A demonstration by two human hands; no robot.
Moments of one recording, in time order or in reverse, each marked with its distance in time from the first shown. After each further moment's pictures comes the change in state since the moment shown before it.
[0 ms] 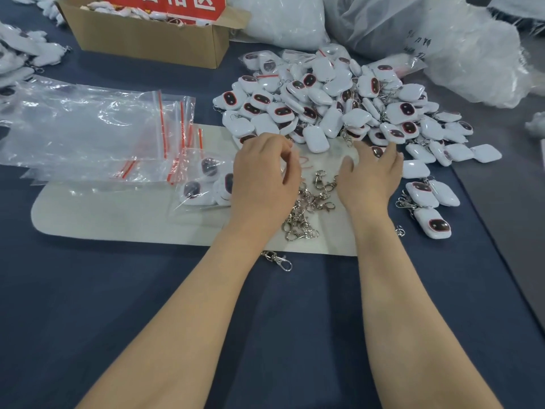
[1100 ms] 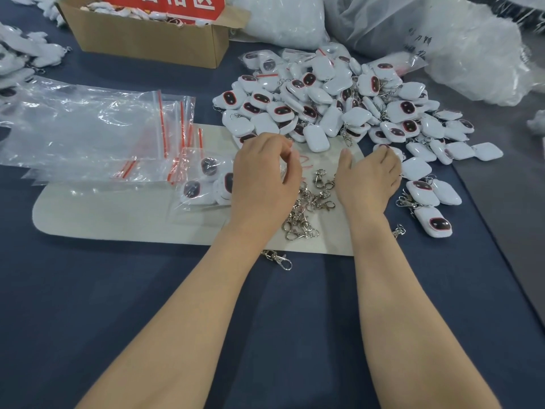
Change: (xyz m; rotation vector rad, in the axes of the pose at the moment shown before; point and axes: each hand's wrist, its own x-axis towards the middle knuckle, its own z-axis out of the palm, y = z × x) left_hand 0.000 0.001 0.000 -0.013 -0.012 -0.007; right_hand 0.007 0.004 0.014 0.008 0.087 0.083
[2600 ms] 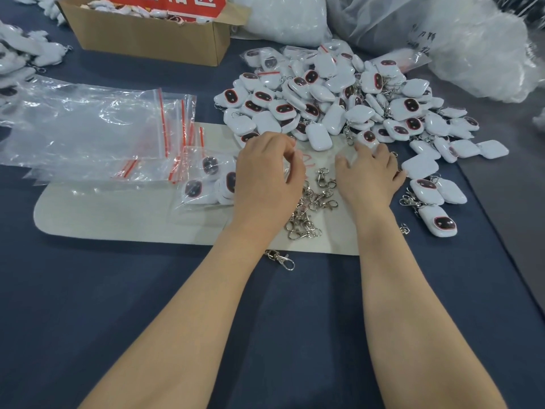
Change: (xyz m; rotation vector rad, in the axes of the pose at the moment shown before) left_hand 0.000 0.000 0.000 -0.020 -0.011 0.009; right_hand 0.007 0.002 -0.002 -0.106 -0.156 -0.070
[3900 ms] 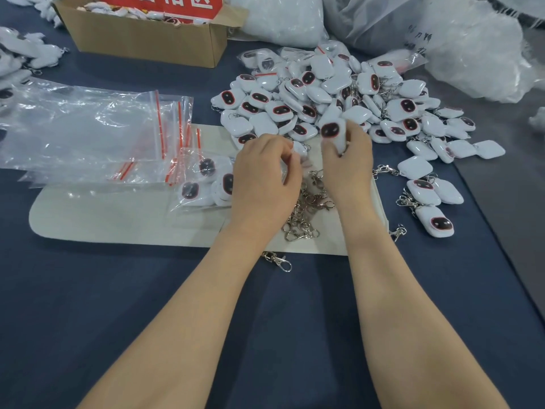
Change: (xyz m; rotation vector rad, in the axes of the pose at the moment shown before) left_hand 0.001 -0.003 0.003 0.002 0.001 0.008; right_hand -0.016 -0.033 -0.006 0.699 0.106 -0.204
